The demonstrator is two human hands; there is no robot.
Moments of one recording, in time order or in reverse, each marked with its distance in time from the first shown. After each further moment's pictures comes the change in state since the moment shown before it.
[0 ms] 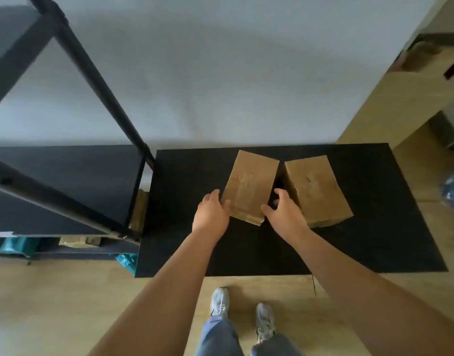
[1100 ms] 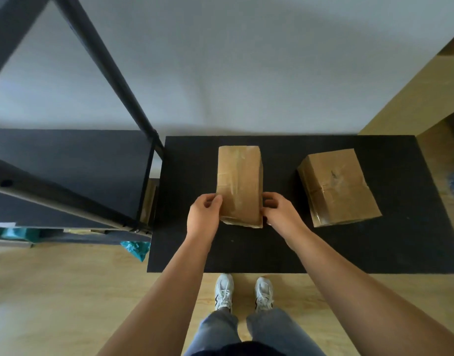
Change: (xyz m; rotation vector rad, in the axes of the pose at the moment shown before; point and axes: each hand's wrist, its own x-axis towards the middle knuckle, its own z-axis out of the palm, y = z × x) left_hand 0.008 -0.047 -0.028 -0.556 0.081 -0.213; right_hand 0.015 -0.027 0.045 0.396 -0.244 0.147
